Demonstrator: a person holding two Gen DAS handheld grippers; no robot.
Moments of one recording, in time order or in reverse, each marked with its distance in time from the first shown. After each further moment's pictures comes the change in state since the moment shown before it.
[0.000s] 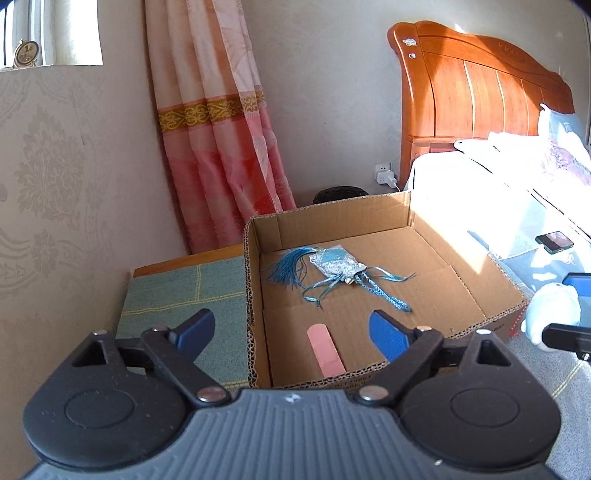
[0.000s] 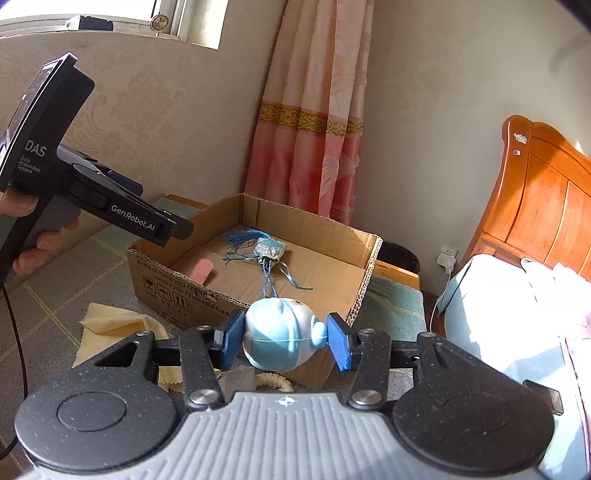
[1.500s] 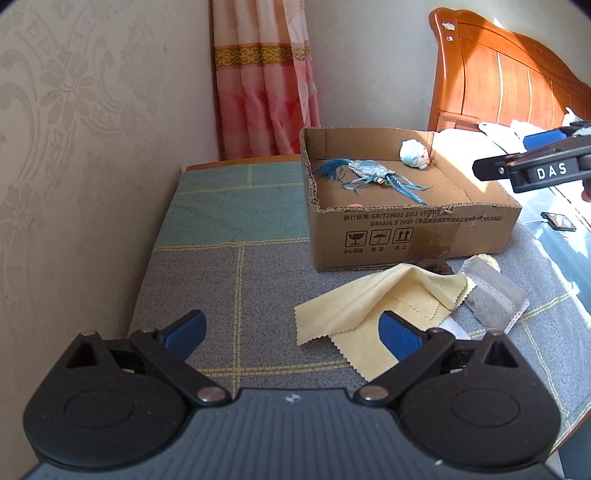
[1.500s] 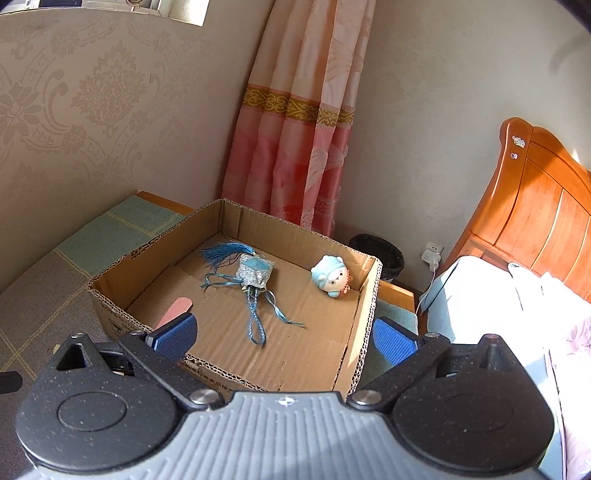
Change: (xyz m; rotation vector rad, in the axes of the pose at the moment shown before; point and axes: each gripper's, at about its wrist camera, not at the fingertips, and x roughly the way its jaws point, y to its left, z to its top) left arm -0.065 0.034 -0.096 -0.126 0.119 0.040; right arm 0.054 0.019 0.057 -0.028 0.087 -0.087
